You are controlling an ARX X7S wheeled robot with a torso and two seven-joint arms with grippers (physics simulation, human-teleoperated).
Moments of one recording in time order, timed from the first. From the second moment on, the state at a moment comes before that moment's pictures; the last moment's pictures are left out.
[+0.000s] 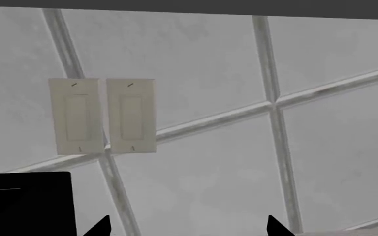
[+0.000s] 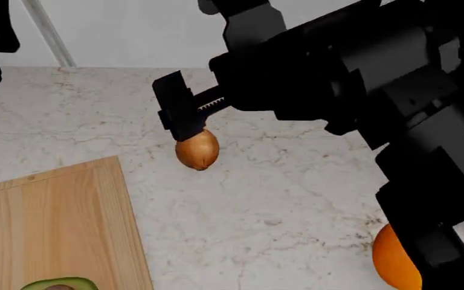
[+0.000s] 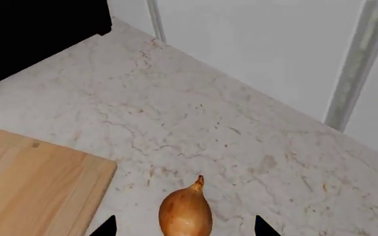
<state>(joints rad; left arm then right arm) -1.18 -0.40 0.03 0.23 -0.78 -1.21 -0.31 1.71 0.25 -1.13 0.70 1.23 0.98 -0.12</state>
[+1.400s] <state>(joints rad) -1.16 -0.43 0.05 0.21 -0.78 -1.18 -0.31 1.51 0.00 -1.25 1.31 1.16 0.44 -0.42</state>
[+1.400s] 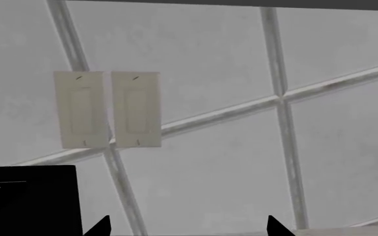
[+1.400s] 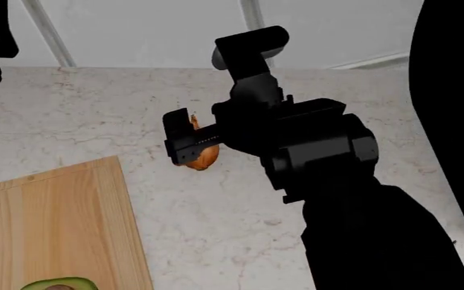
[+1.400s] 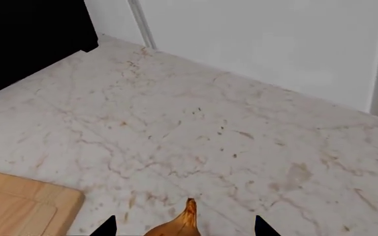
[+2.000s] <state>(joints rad) -1.15 -0.44 0.04 0.21 -0.79 -1.17 -0.32 1.42 0.00 -1.33 1.31 1.28 0.34 -0.43</state>
